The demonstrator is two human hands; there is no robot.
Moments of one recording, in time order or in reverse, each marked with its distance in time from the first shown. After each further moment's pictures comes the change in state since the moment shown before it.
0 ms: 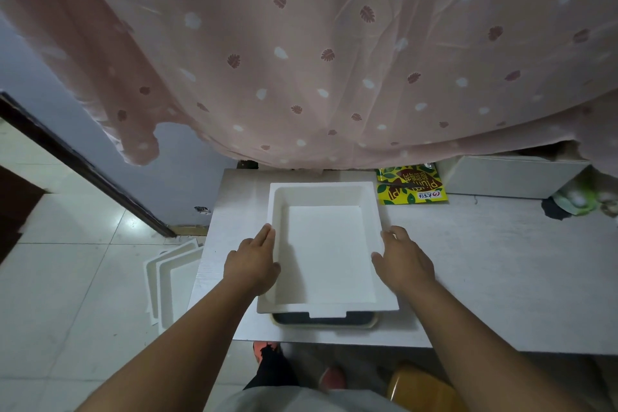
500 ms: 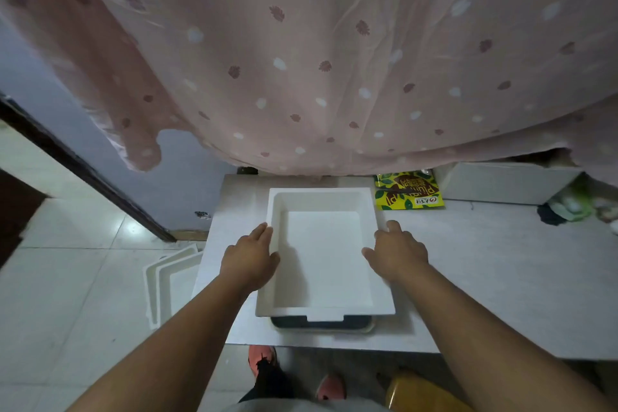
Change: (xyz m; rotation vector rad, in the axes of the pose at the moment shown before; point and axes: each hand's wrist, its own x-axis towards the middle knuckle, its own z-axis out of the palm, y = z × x) left_hand 0.000 0.001 -0.020 -0.067 0.071 0.011; right_hand 0.012 -0.015 -0.027 -0.165 -0.086 0.000
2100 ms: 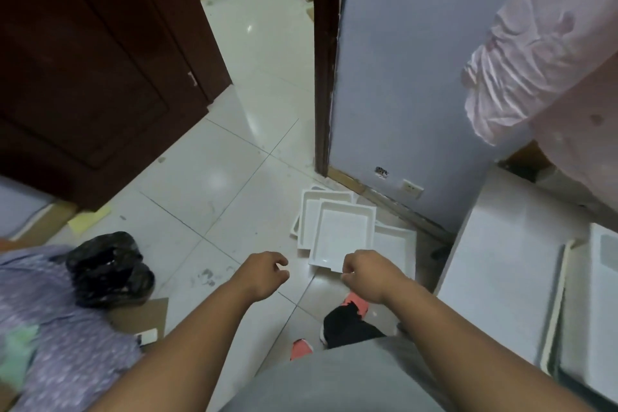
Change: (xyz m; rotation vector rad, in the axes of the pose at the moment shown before) left_hand -0.170 -0.513 0.064 -0.792 -0.147 -0.515; right_hand -0.103 -0.545 0.153 -0.108 -0.465 -0.733
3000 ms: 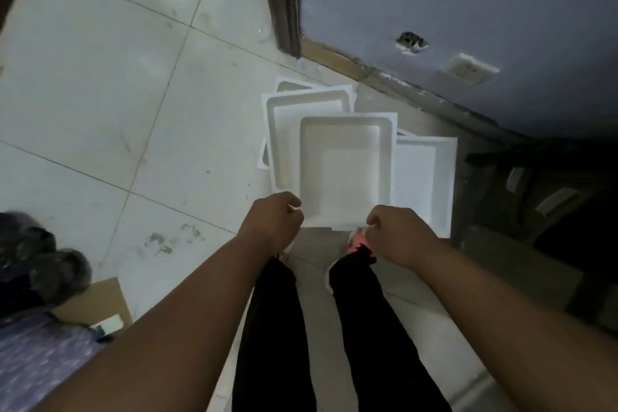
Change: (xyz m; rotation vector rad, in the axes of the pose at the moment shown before) left_hand 0.366 -0.029 0.102 0.047 -0.194 -0.106; right_hand 0.302 0.157 0.128 0.334 -0.168 0.399
